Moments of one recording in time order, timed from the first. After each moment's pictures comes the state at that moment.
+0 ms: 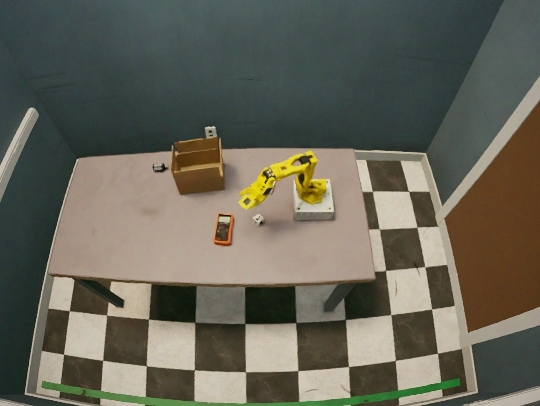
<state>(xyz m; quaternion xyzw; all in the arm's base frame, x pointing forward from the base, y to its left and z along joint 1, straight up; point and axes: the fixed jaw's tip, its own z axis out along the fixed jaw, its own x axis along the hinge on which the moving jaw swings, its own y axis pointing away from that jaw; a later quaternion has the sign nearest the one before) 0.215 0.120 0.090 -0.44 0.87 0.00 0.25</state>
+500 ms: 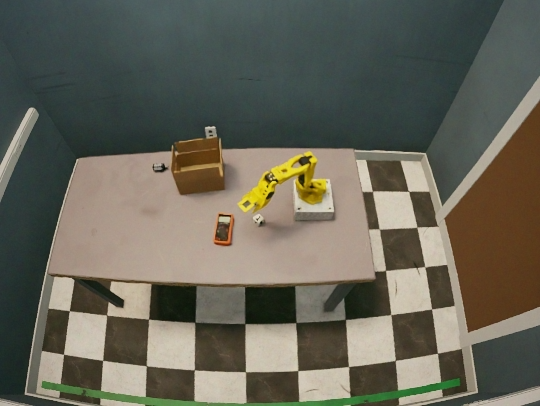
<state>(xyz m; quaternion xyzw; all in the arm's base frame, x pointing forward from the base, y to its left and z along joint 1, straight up) 0.208 0.141 0.090 -0.36 0.90 0.04 0.24</state>
